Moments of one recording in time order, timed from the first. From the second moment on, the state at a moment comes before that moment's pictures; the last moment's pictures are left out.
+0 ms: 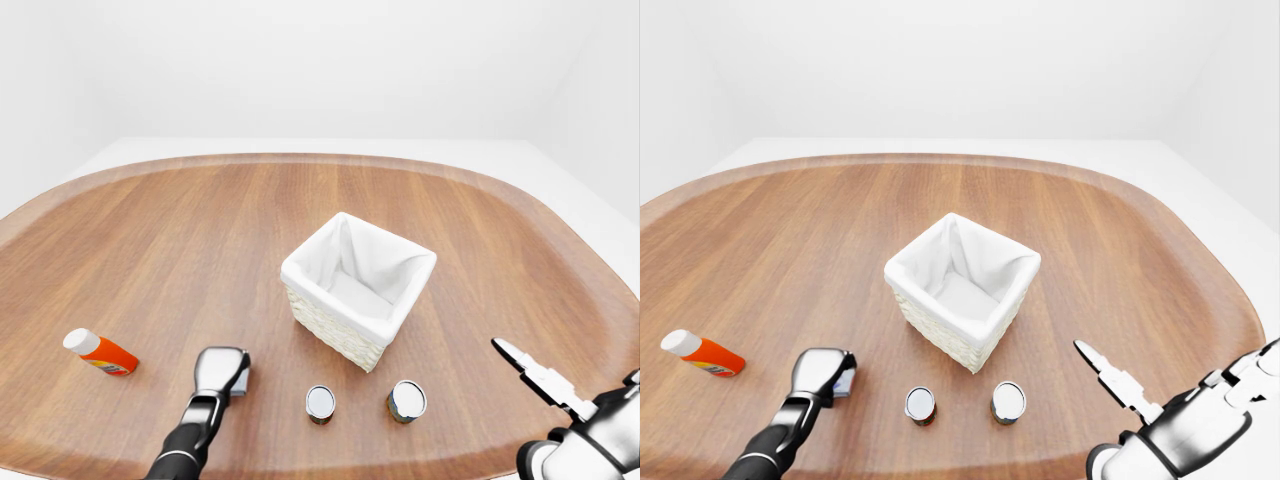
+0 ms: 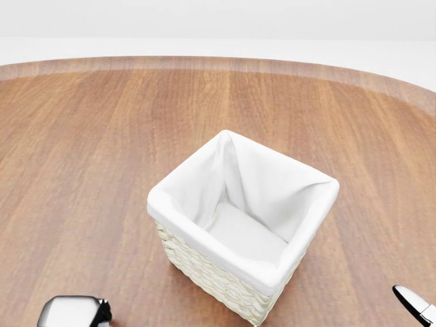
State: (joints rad) left arm -0.17 0.29 -0.15 0.93 1.32 -0.09 0.52; right arm 0.44 0.25 -0.34 -0.63 -0.29 -0.09 -0.52
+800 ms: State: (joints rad) left arm 0.13 0.30 0.03 0.48 1.31 -0.09 0.40; right arm 0.44 0.25 -0.34 -0.63 -0.30 -0.09 -0.52
